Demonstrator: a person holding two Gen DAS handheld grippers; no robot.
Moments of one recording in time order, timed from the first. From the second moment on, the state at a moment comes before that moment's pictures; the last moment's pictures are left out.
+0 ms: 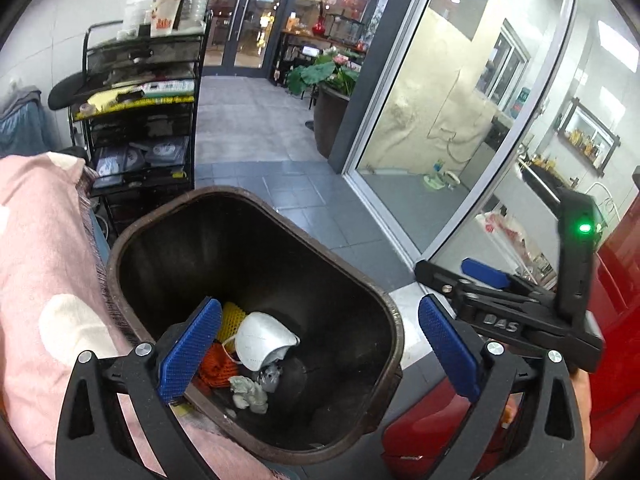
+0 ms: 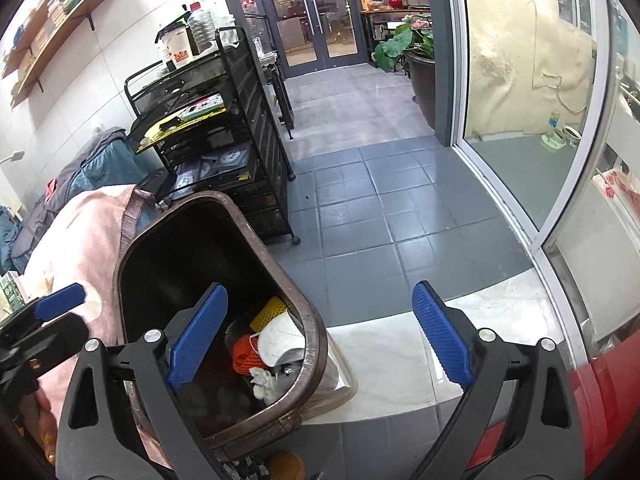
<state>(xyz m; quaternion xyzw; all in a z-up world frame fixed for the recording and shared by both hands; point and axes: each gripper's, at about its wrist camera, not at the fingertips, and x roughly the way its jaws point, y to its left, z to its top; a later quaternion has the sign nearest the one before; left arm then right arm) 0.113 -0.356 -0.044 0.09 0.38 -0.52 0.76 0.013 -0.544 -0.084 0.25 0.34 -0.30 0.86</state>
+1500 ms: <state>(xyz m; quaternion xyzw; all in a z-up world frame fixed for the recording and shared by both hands) 0.146 -0.045 -0.039 0.00 0.33 -0.23 0.92 0.152 -0.298 -0.035 0.13 0.34 0.06 0.93</state>
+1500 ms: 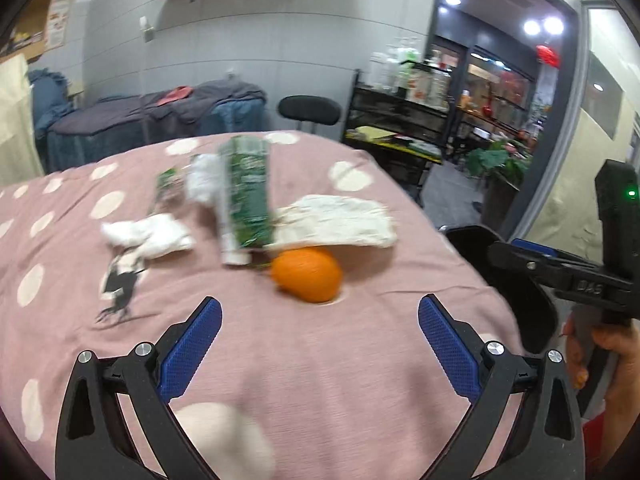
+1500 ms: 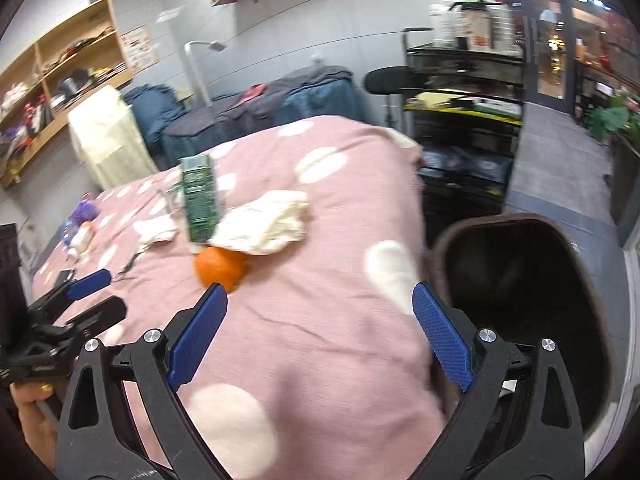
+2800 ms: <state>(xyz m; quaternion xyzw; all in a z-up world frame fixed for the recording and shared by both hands) 0.287 0.039 -0.072 -0.02 0.42 -0.13 0.90 0.310 -0.169 -0.091 0.06 0.53 0.19 0.82</state>
